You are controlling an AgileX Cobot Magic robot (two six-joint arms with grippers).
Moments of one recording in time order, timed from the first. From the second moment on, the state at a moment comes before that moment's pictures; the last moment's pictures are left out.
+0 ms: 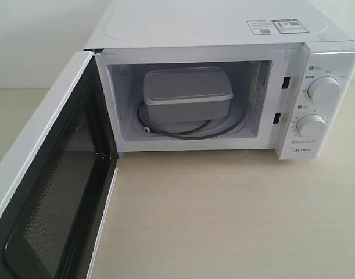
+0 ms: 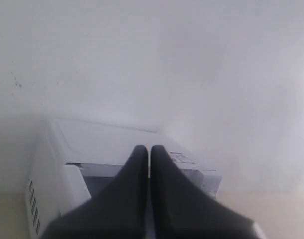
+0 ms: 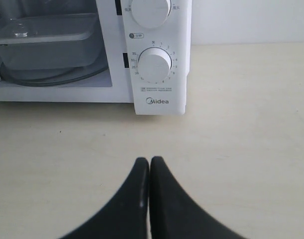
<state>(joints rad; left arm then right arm) -0.03 0.03 -0.66 -0.57 0.58 0.11 0.09 0.00 0.00 -0.11 0.36 0.20</state>
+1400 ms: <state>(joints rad) -0.28 1.02 -0.76 -0.68 0.78 0.93 0.09 0.00 0.00 -0.11 0.36 0.20</state>
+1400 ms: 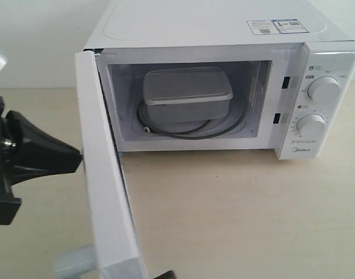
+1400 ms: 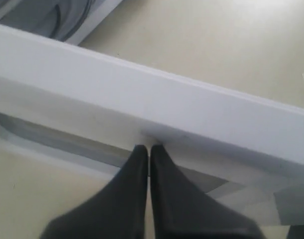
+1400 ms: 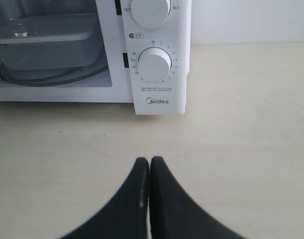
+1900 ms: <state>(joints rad) -0.39 1.30 -0.80 -0.93 0.38 1.12 0.09 0.00 0.00 -0.11 0.36 0.20</state>
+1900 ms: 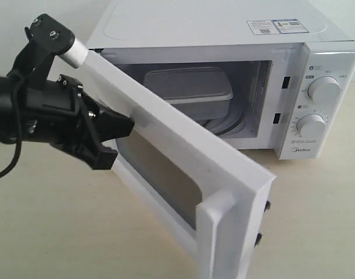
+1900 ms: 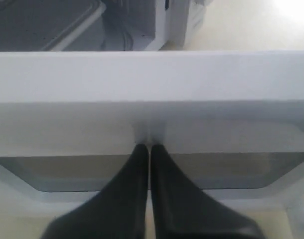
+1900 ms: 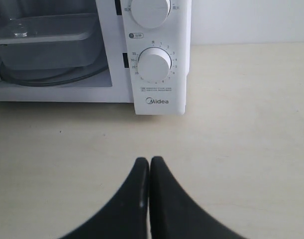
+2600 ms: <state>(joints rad) -0.39 1.42 -0.92 -1.13 0.40 1.13 0.09 0.00 0.00 -0.10 0.37 0.20</state>
